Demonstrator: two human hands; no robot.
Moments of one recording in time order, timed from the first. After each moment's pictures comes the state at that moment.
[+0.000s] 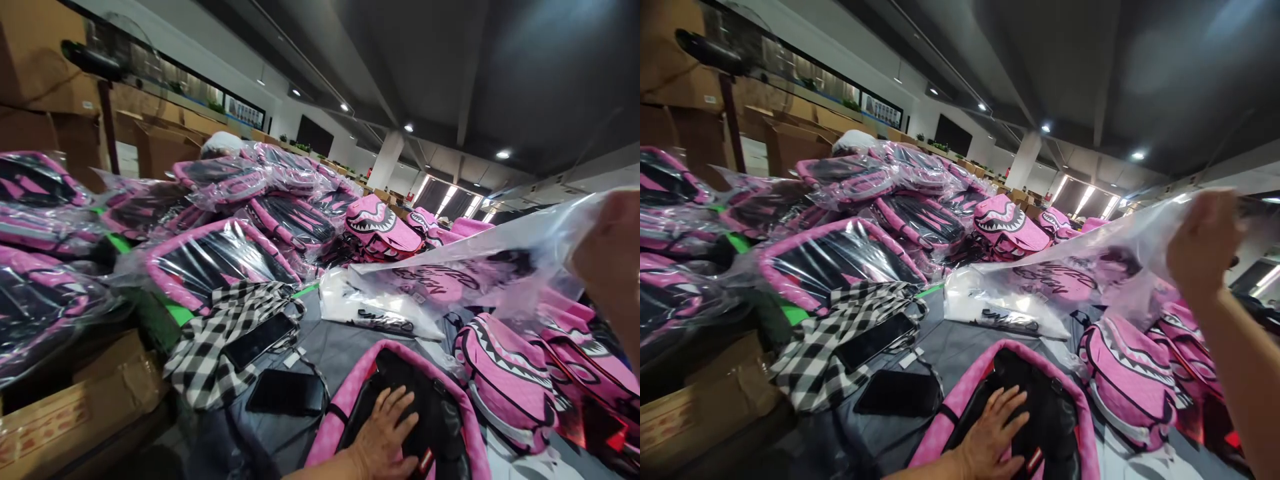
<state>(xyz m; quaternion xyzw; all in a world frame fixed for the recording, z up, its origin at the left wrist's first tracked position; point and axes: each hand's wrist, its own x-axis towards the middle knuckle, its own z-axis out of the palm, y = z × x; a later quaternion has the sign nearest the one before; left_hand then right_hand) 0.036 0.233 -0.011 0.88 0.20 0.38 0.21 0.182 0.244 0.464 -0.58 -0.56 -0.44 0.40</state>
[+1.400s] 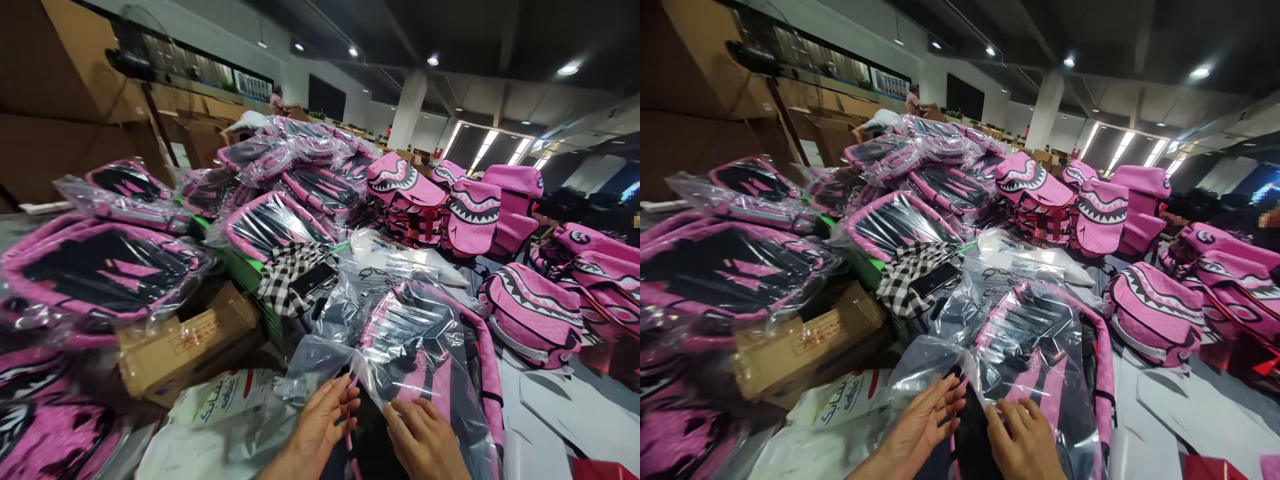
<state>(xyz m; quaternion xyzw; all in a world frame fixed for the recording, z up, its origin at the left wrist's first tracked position) -0.122 0.054 0.056 0.03 0.45 0.49 0.74 0.084 0.038 0.089 -0.31 -0.89 -0.20 0.25</state>
